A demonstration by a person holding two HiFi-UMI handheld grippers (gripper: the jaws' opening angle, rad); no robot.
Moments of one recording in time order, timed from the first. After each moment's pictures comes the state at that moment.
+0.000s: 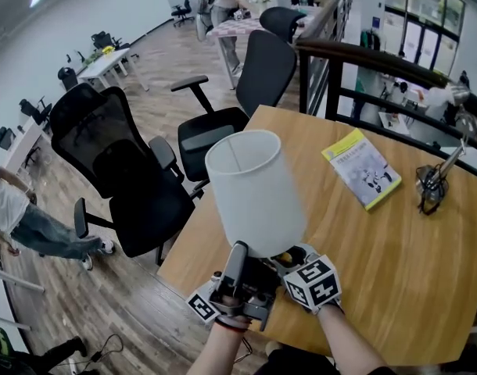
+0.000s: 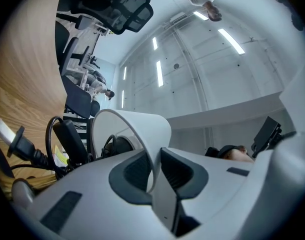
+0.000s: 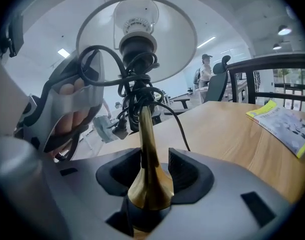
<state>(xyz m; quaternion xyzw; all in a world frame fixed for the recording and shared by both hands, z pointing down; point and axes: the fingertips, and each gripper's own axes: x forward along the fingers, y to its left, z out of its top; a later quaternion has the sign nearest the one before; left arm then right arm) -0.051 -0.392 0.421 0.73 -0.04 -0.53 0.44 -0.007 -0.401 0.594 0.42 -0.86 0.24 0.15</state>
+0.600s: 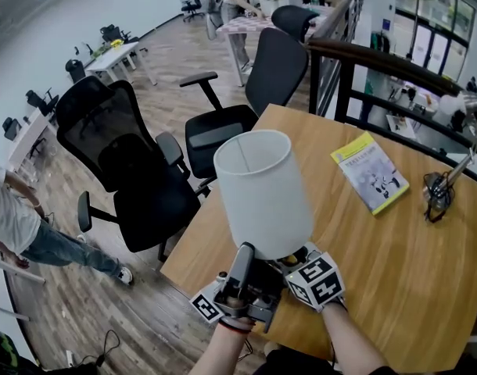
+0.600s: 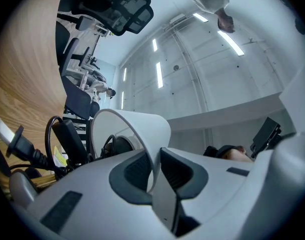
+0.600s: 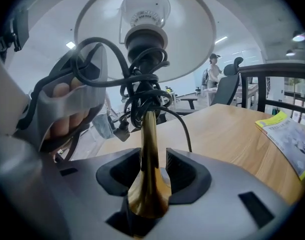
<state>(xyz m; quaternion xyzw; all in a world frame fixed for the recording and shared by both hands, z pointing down) -0.054 -0.395 0.419 0.72 -0.04 -0.54 0.44 -0.018 -0.410 0.589 0.39 -0.88 0.21 0.18</state>
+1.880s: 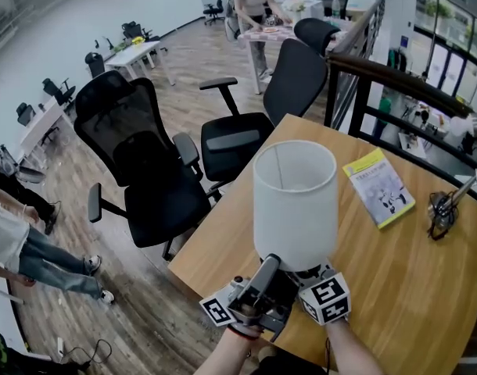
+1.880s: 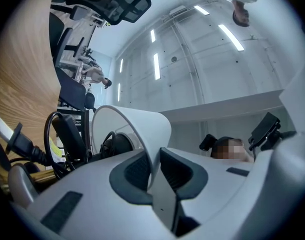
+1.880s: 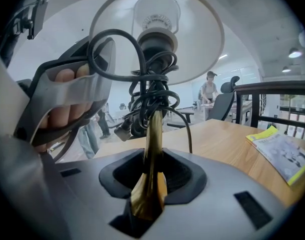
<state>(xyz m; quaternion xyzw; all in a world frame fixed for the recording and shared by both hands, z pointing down) -0.031 -0.367 0.402 0.75 0.00 -0.51 0.43 -0.005 -0.396 0.568 0.42 -0.89 0.14 0.14</state>
